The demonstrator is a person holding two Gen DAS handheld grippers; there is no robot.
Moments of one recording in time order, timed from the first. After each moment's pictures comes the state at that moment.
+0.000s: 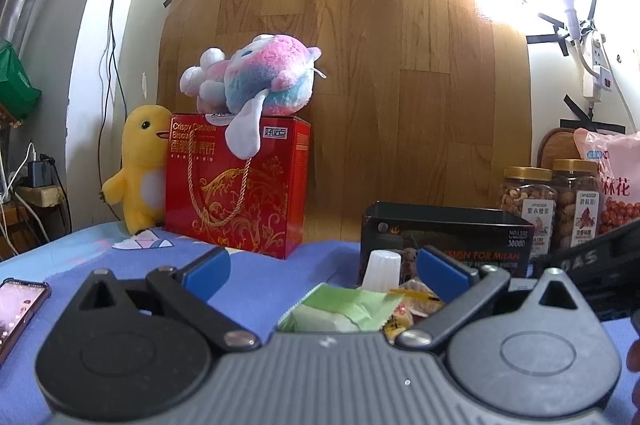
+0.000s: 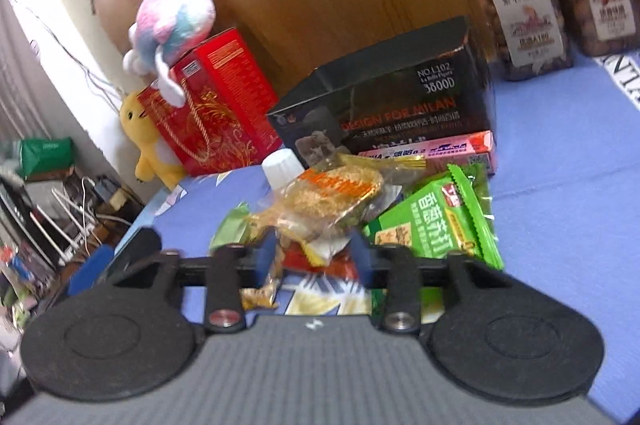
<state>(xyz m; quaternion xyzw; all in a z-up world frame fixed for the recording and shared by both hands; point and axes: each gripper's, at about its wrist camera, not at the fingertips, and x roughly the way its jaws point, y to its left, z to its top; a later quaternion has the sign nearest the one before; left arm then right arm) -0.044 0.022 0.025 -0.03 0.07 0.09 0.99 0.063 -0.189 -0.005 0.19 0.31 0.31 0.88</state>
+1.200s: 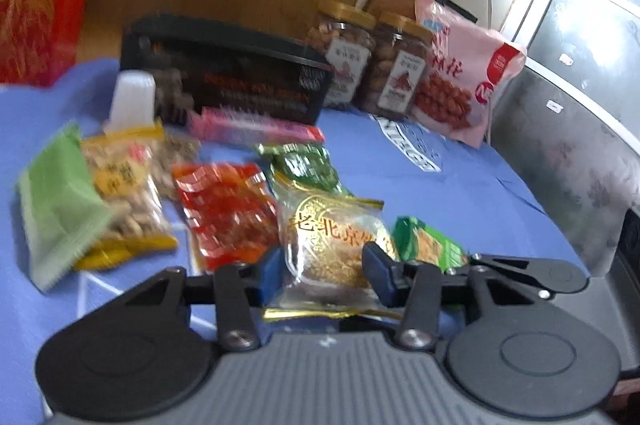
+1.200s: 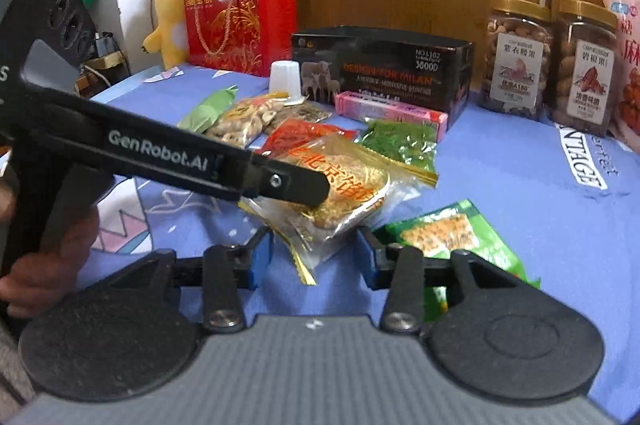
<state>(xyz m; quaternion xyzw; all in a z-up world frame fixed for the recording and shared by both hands) 0.015 -0.011 0.011 -0.11 0.32 -0.23 0.91 -0.017 -0.214 -0.018 -0.07 0.26 0.32 0.91</state>
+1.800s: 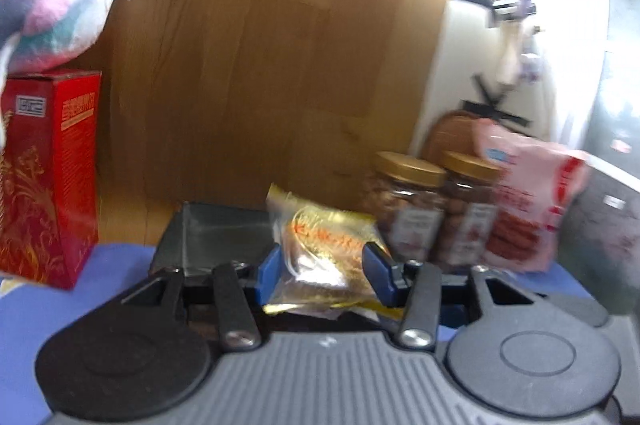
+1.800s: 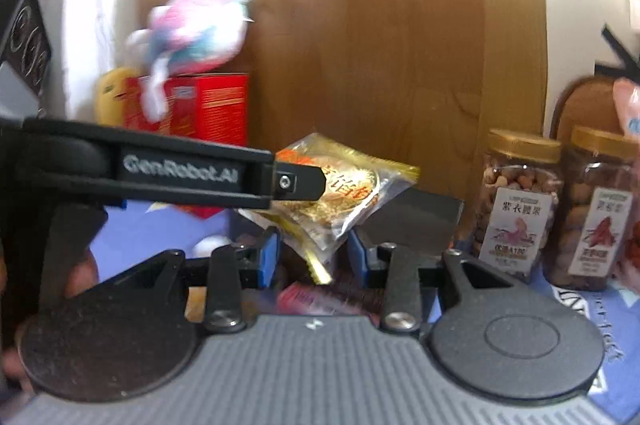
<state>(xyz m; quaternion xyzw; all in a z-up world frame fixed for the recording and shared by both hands) 0.143 0.007 0.085 -0.09 0.20 -0.15 0.96 0.111 -0.161 0.040 -0.04 0.14 0.26 0.95</state>
